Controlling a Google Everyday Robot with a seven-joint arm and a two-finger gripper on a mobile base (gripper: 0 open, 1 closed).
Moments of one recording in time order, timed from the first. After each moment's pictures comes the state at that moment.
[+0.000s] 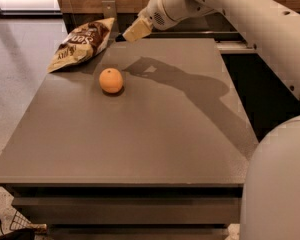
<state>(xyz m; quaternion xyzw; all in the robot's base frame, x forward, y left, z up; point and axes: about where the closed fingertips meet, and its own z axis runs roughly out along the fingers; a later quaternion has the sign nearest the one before) 0.766 0.018 0.951 -0.49 0.73 0.11 0.47</state>
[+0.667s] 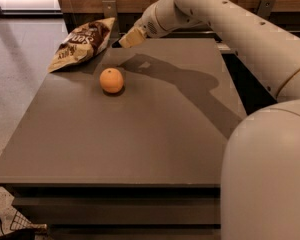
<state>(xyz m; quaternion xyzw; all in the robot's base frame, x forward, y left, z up) 0.792 0.035 0.915 -0.47 0.74 0.13 0.46</state>
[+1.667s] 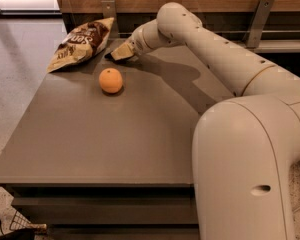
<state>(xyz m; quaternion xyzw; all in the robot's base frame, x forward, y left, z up) 0.841 0.072 0.840 -0.43 0.76 0.17 0.46</state>
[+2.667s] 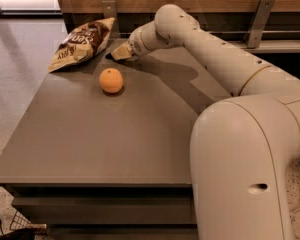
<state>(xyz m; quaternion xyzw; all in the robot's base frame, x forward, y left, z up) 0.841 0.079 0.833 -0.43 0.76 0.18 0.45</state>
